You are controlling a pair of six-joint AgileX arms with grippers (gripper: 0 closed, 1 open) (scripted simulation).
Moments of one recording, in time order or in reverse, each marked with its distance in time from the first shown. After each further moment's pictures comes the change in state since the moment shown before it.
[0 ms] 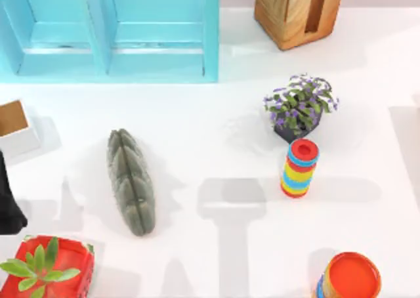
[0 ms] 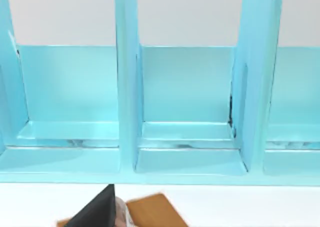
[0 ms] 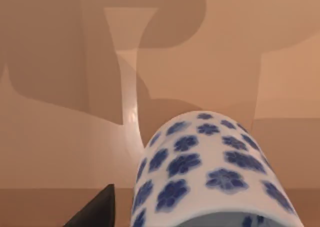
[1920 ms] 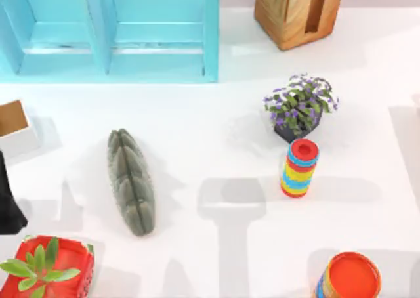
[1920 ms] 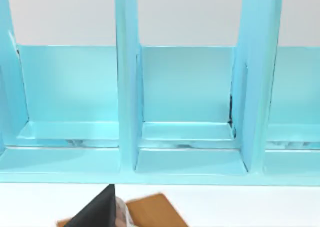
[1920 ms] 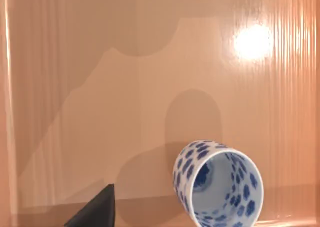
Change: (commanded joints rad) left arm 0.000 0.000 0.000 0.000 0.000 0.000; right arm 0.162 -0.482 0.008 -0.095 -0.001 0.157
